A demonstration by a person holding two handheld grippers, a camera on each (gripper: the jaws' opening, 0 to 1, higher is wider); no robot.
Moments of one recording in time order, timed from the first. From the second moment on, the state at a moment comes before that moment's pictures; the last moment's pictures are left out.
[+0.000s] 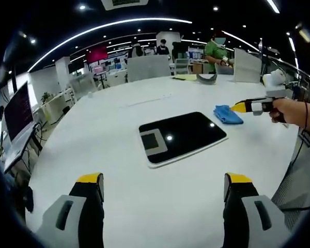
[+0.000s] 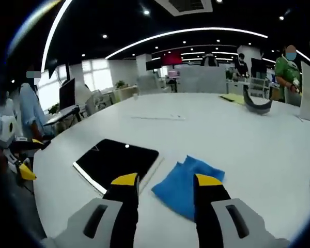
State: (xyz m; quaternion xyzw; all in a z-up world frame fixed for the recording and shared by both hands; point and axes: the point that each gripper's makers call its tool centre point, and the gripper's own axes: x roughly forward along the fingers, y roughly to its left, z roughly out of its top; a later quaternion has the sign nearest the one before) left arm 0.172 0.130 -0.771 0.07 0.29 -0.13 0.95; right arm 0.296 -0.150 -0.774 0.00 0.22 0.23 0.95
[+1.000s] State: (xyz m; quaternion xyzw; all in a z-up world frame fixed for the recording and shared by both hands) left arm 0.179 0.123 -0.733 0.05 0.21 -0.14 0.97; right arm 0.236 -0.159 -0.710 -0.01 0.16 0.22 0.96
